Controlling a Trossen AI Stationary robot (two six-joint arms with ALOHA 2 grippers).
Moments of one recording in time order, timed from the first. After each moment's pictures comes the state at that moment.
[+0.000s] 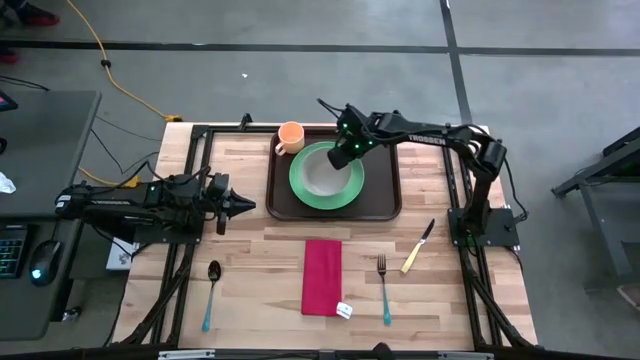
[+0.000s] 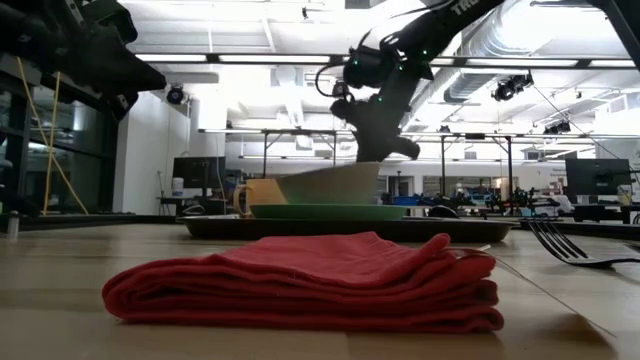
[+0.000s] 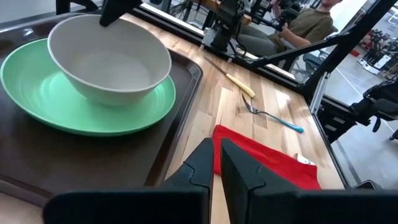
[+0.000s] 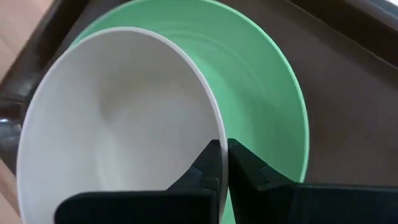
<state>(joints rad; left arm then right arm) 0.01 0.31 0.30 -0.24 -0.05 -0.40 -0.51 1.85 1.43 -0.63 -0.07 0.45</state>
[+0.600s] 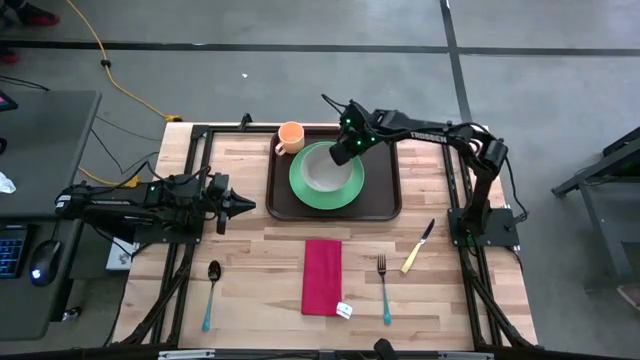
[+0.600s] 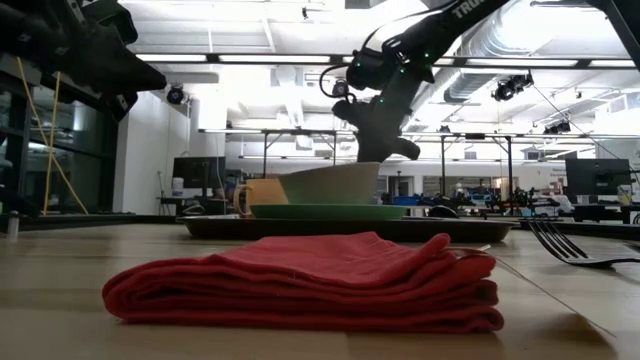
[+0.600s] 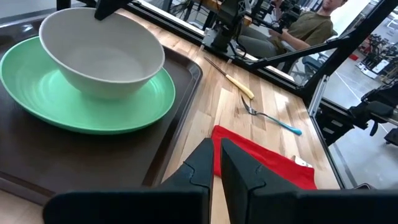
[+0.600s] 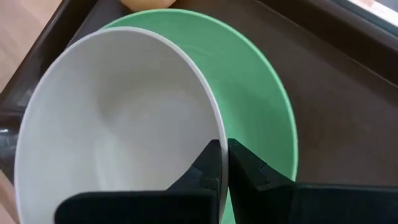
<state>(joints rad) 0.01 0.31 0.30 -0.24 -0.05 -0.42 -0.53 1.85 1.42 -0.60 -0.08 0.44</state>
